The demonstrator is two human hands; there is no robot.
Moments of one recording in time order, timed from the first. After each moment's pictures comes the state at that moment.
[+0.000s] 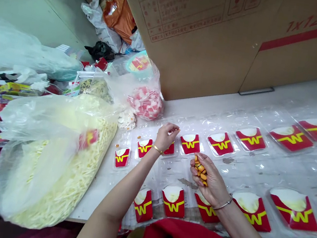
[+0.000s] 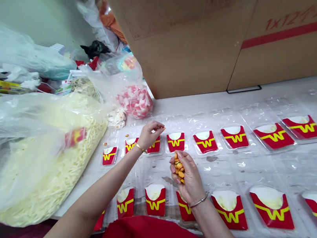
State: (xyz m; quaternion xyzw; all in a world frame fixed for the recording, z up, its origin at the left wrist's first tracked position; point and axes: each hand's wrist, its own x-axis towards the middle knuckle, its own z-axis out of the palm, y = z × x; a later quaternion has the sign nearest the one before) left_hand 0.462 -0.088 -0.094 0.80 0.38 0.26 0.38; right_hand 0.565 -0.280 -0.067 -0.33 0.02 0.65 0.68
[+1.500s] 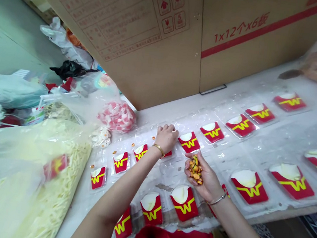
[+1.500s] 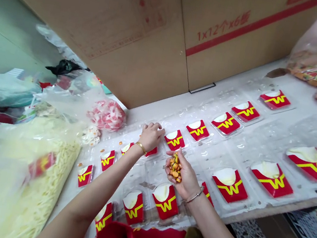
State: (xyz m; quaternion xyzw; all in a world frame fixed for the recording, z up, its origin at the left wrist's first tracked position) left_hand 0.581 -0.125 -0.075 0.97 0.24 -0.02 0.07; right_hand 0.639 -0.316 -0.082 -0.28 0.05 0.64 0.71
